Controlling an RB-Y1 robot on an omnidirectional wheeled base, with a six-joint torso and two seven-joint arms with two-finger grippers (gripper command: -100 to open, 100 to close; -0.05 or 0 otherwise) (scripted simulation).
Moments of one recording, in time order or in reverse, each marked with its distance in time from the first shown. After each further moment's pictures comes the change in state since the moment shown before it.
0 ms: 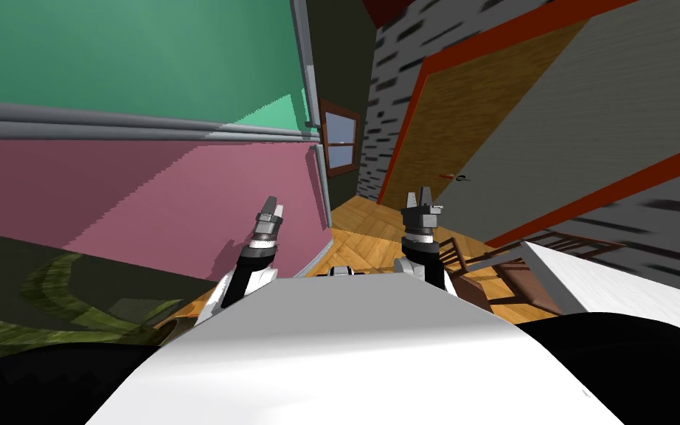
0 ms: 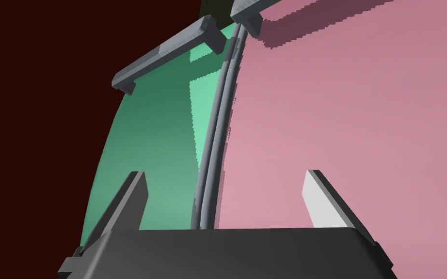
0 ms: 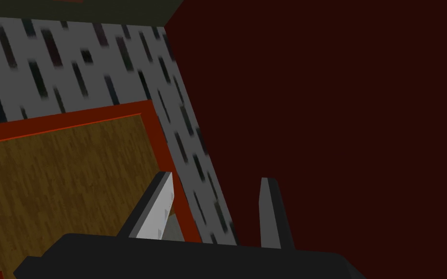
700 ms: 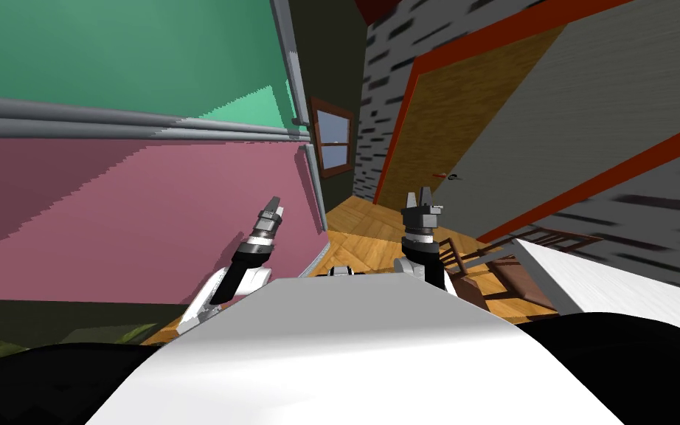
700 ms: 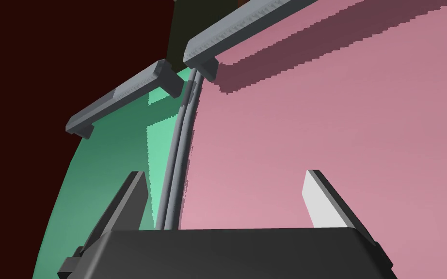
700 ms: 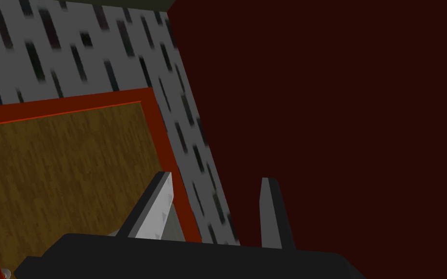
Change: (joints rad) left arm -0.004 0.095 0.034 -0.040 0.003 0.183 0.044; right arm 0.000 0.000 0.000 0.000 0.000 0.000 0.000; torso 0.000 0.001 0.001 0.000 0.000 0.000
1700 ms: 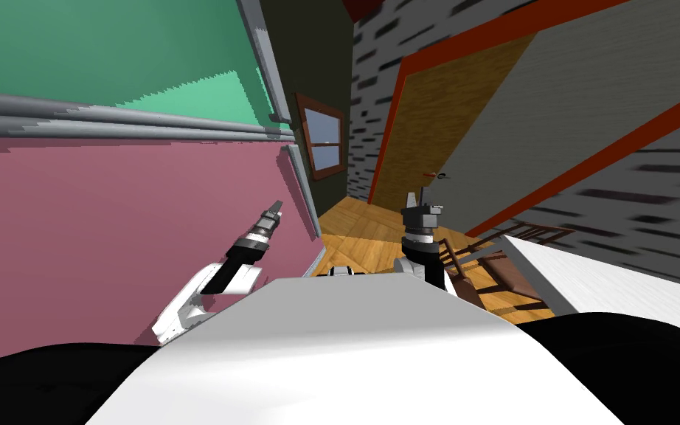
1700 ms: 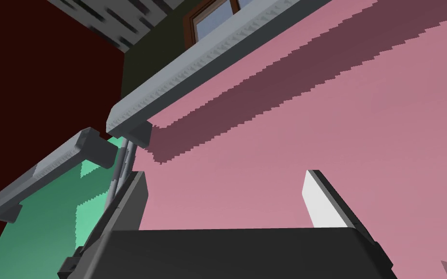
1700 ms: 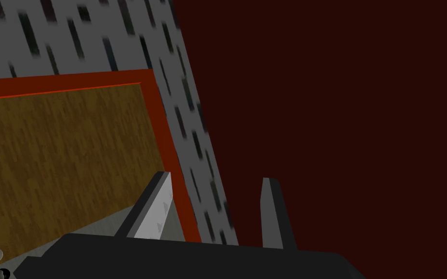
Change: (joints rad) left arm -0.004 0.159 0.049 -0.007 0.005 0.241 0.060; right arm 0.000 0.000 0.000 0.000 0.000 0.000 0.000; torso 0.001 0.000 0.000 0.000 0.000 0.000
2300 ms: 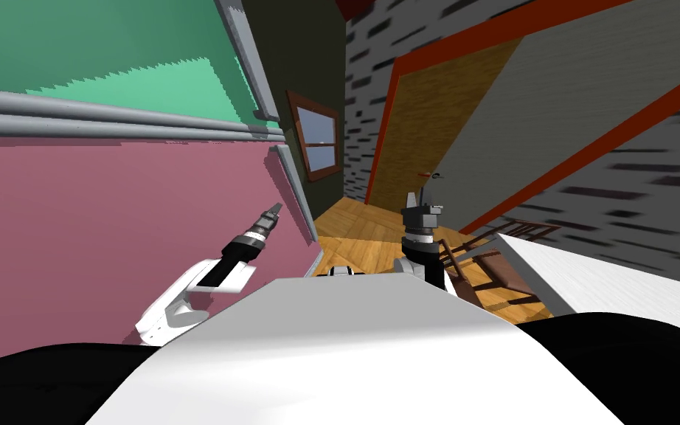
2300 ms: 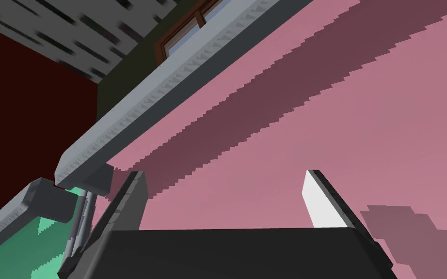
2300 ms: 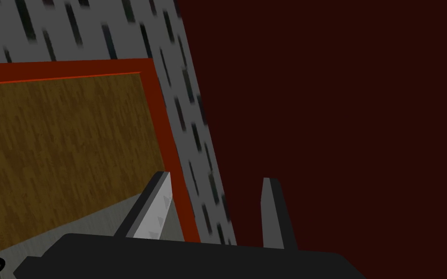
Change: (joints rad) left arm -0.004 0.114 0.027 0.001 0.003 0.145 0.034; right arm 0.000 0.000 0.000 0.000 0.000 0.000 0.000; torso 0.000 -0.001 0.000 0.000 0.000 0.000
